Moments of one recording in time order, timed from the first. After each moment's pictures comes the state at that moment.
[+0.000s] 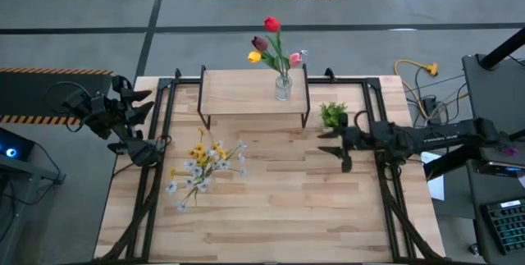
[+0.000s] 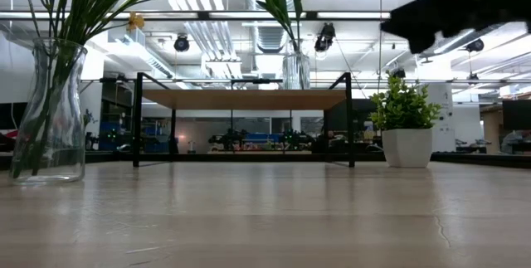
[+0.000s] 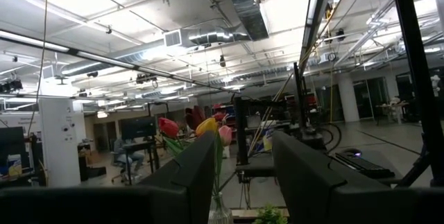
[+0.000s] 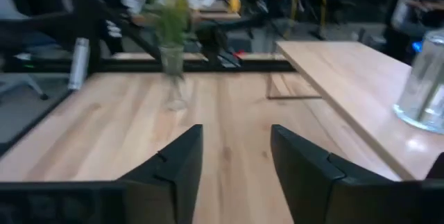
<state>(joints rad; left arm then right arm) -0.74 0.06 0.59 0.11 -0.87 0.70 0.02 0.66 0.29 0.22 0.07 0.05</state>
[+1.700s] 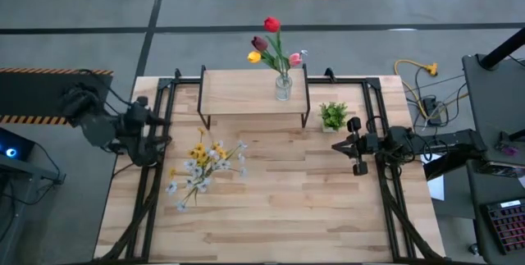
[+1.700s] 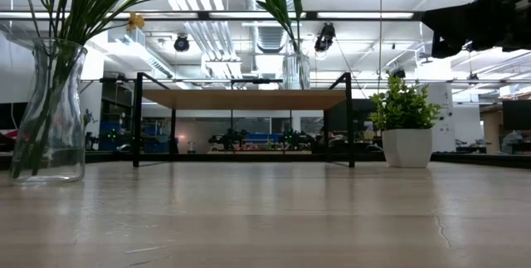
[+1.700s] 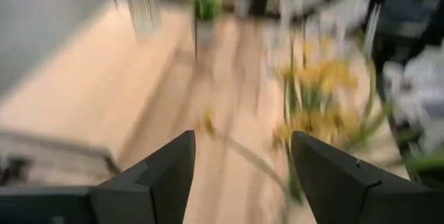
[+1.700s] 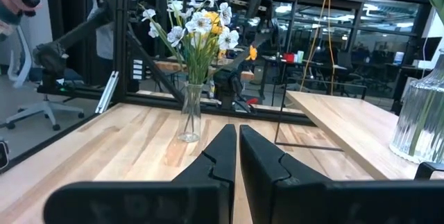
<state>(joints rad) -0.74 0.62 1.13 -1.24 -0.74 -0.62 0.07 0.17 0.01 0.26 0.00 -0.08</state>
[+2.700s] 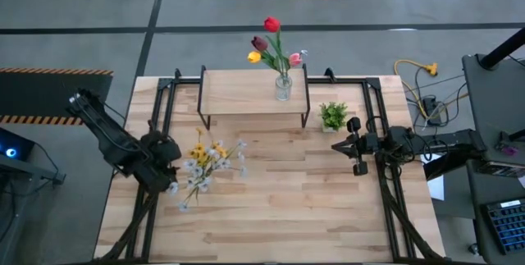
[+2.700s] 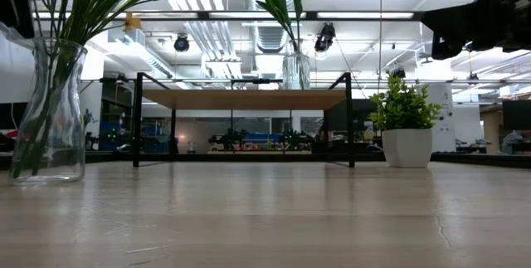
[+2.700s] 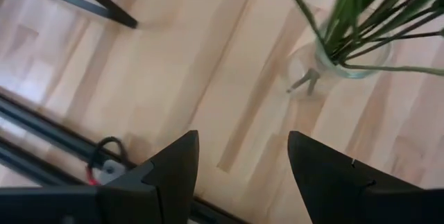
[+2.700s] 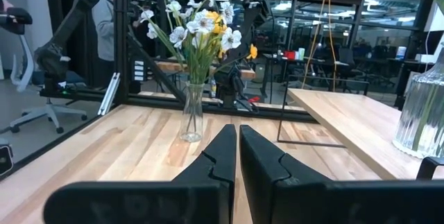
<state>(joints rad) -0.74 0.99 1.05 -1.50 -0.38 -1.15 0.07 0.17 0.01 0.26 0.00 -0.05</state>
